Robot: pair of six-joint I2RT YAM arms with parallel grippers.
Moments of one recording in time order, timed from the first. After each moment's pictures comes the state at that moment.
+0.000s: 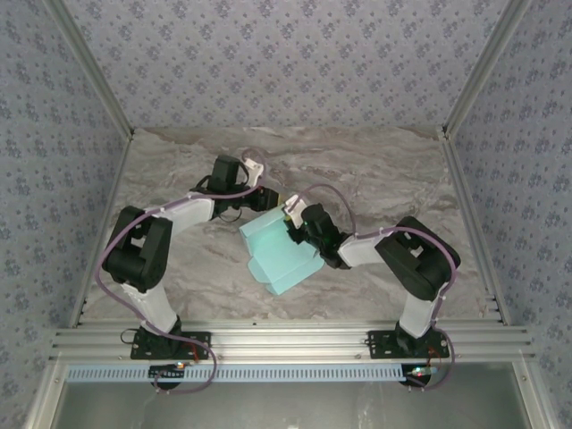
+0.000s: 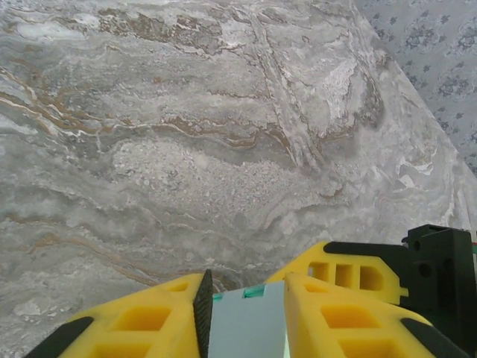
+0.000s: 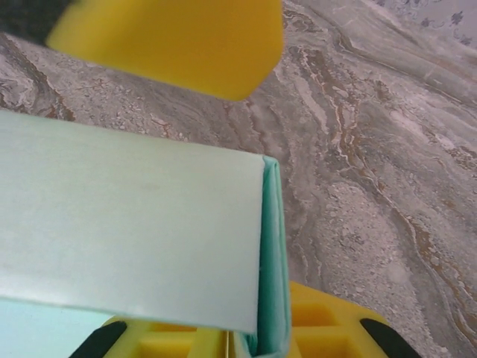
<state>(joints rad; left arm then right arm) -0.42 1.77 1.08 0.00 0.65 -0.21 0.76 1.78 0.72 0.60 0.15 -0.11</state>
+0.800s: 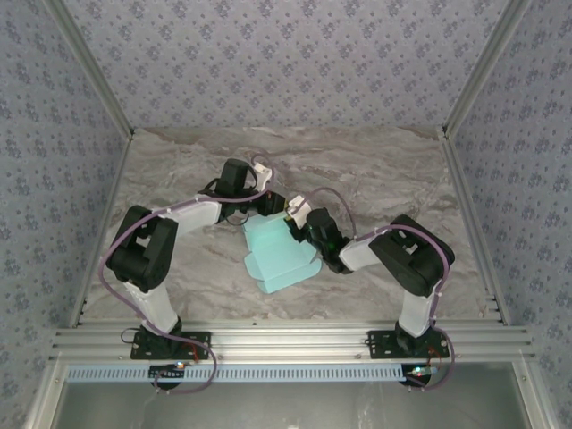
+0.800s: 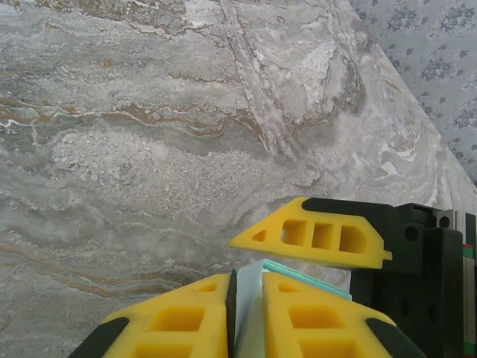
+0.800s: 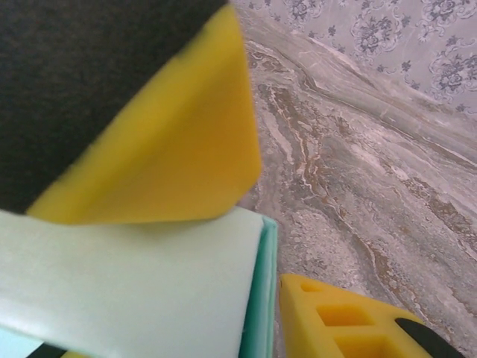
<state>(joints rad) -0.48 1.79 1.08 0.01 0.65 -0.23 0.75 1.83 0.67 0.81 0.20 -0.17</state>
